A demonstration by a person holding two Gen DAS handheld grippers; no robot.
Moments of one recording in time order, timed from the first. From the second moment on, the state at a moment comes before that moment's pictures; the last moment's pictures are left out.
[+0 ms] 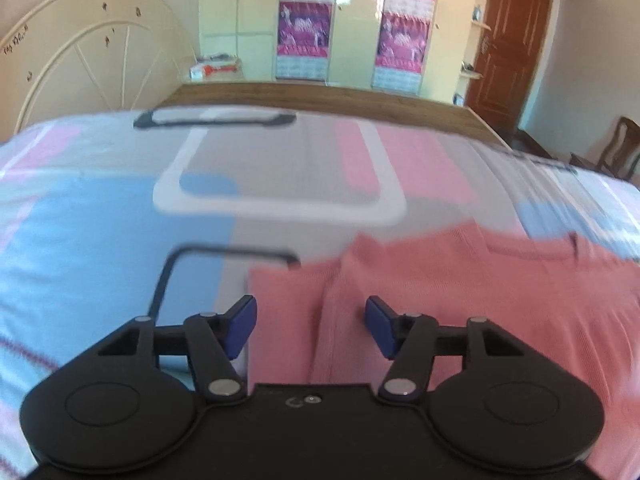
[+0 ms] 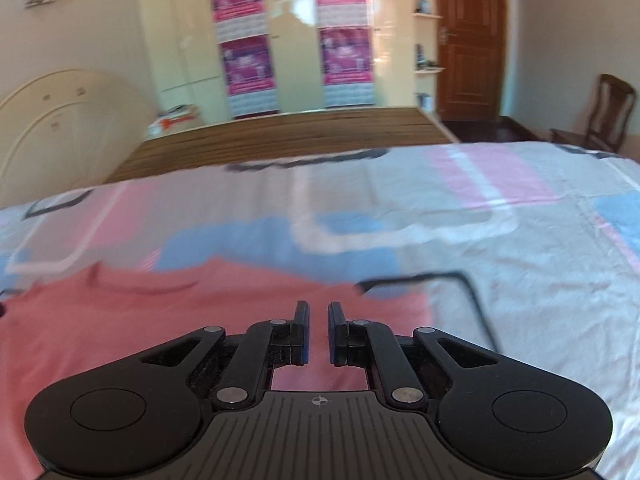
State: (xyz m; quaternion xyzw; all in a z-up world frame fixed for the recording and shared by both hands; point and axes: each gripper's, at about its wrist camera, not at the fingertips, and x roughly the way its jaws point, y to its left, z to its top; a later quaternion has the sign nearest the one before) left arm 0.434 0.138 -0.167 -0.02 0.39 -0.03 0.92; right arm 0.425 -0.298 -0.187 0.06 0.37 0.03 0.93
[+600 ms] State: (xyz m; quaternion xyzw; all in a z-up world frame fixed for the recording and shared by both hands) left arm 0.360 0.144 -0.184 -0.07 0.47 -0.06 0.88; right arm 0.348 -0.250 -0.209 0.07 0.41 0.08 0.90
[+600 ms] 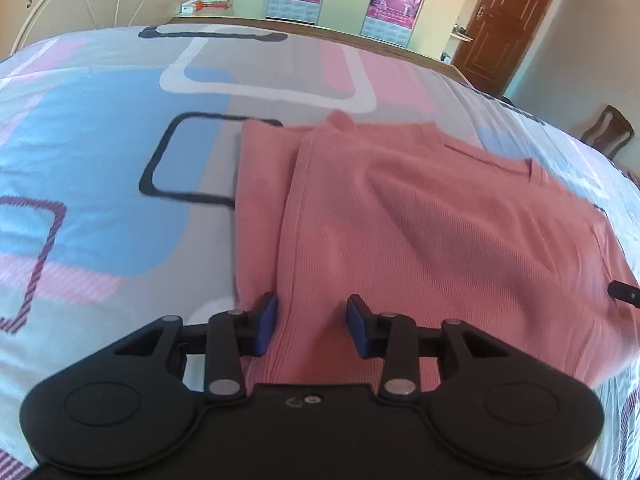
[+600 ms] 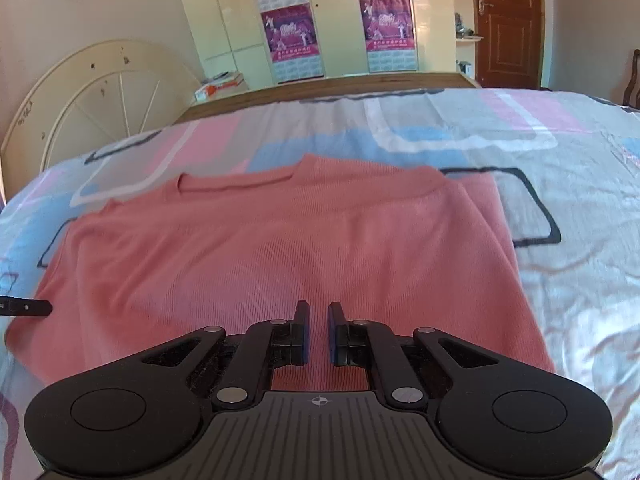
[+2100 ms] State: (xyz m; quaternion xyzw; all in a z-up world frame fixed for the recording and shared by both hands) left arm 0.323 0.032 -0.197 0.02 0.42 -0.08 0.90; right arm 0.322 -0.181 -0.227 -0.05 0.42 0.13 0.90
